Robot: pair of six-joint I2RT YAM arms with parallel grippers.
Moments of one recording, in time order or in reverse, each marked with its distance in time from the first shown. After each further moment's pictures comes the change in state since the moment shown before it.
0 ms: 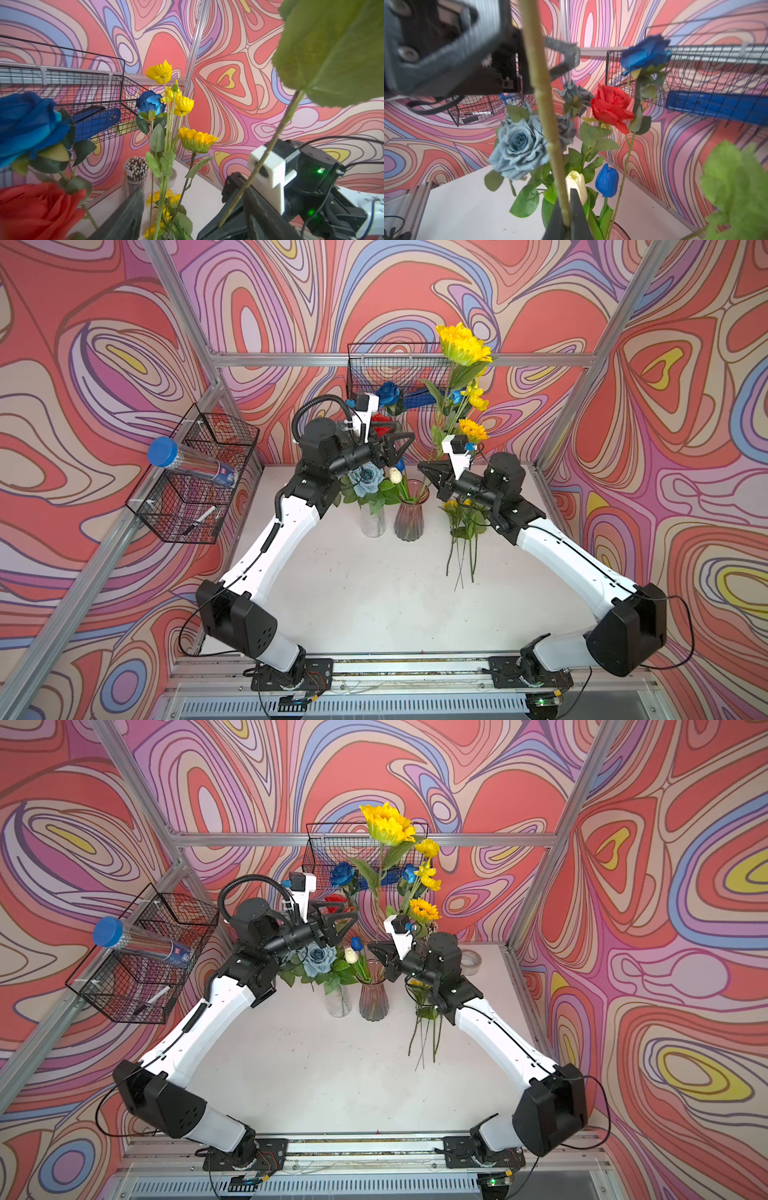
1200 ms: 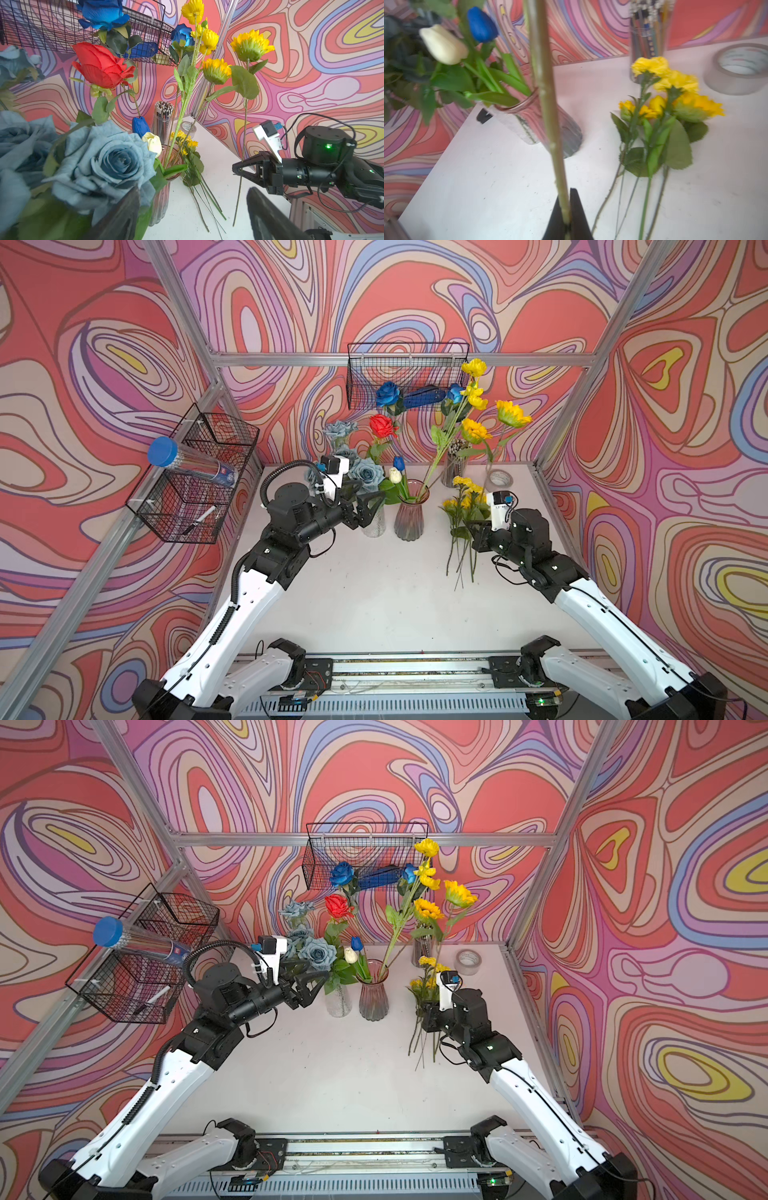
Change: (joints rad) left arm 0.000 -0.485 -0.504 -0.188 -0.174 0.044; right arm -0.114 -0.449 -0.480 -0.475 0.430 0.351
